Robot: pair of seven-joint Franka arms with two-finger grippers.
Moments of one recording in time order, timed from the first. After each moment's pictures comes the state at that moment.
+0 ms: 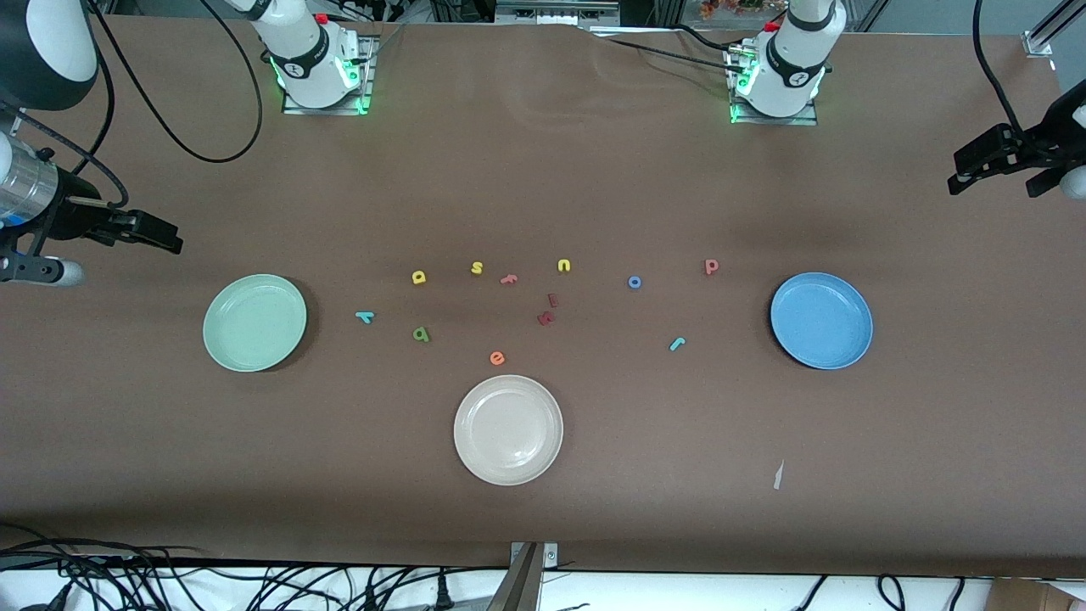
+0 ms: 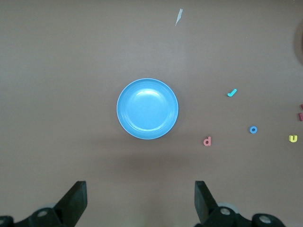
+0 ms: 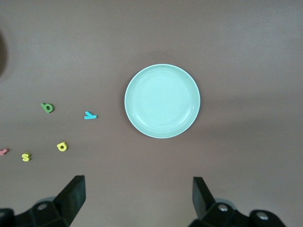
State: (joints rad) left arm 0.07 -0.04 -0.04 -1.58 -0.01 1.50 0.04; right arm 0.11 0.11 -0.12 -1.62 0.02 1.65 0.10
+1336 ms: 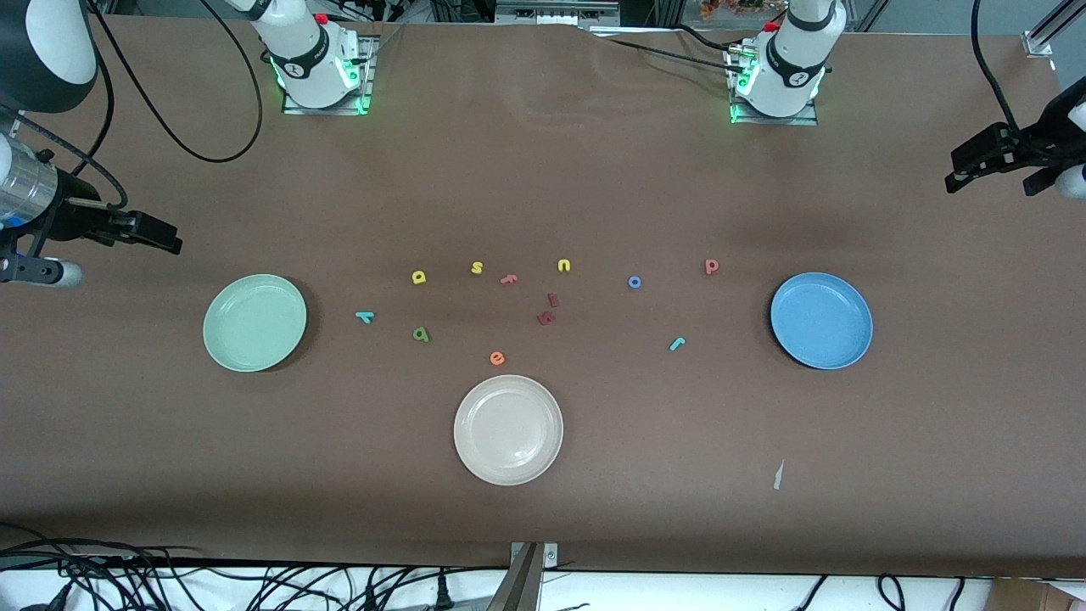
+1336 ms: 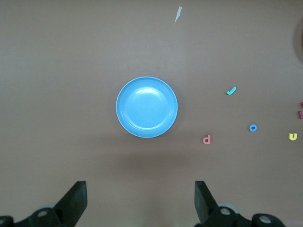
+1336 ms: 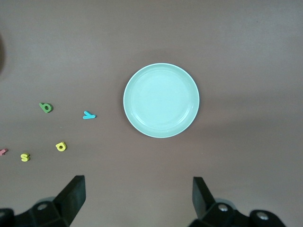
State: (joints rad) left arm 0.07 -0.04 -0.04 -1.58 -0.01 1.50 0.04; right arm 0.11 0.12 -0.12 -1.63 0.02 1.65 0.10
